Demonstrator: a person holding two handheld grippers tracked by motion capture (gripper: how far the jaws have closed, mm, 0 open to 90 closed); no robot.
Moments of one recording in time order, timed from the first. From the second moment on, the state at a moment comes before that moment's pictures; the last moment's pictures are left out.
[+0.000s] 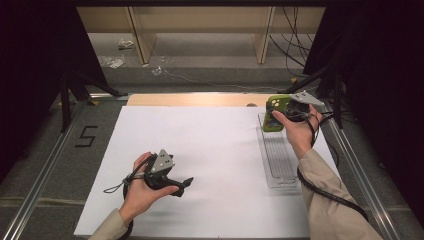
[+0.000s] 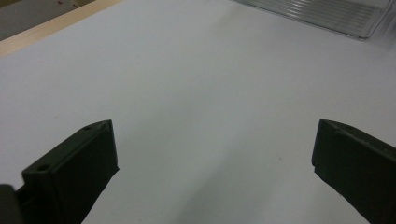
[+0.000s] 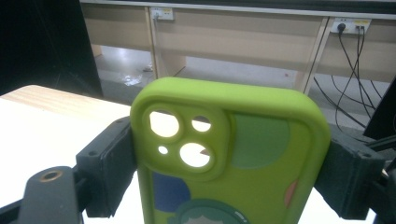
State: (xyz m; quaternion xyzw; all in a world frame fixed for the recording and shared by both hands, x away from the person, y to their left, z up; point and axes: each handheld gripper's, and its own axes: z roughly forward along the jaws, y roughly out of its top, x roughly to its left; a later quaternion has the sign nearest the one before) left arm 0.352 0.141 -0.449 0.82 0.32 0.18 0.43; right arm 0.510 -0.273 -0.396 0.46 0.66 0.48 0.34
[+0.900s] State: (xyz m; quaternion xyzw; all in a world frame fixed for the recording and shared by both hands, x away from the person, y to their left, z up) left arm 0.352 0.140 -0.449 0.82 0.32 0.18 0.43; right arm 0.525 -0.269 -0.404 0.47 0.67 0.47 0.33
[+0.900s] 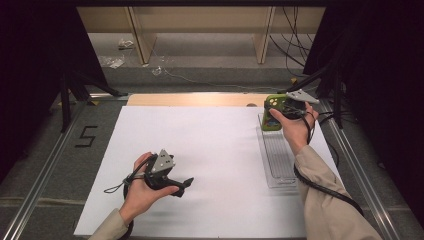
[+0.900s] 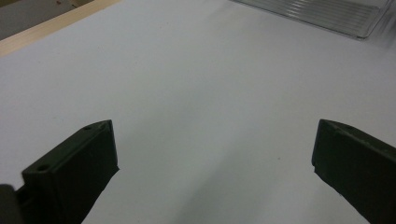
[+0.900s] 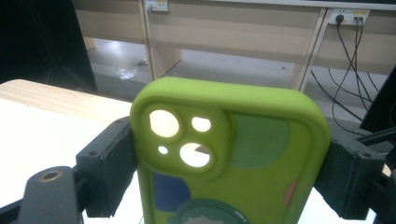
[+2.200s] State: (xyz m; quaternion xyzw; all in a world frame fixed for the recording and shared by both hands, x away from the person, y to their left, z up) left arm 0.352 0.139 -0.449 0.82 0.32 0.18 0.43; right arm 0.537 -0.267 -0.411 0.48 0.67 0.46 0.34
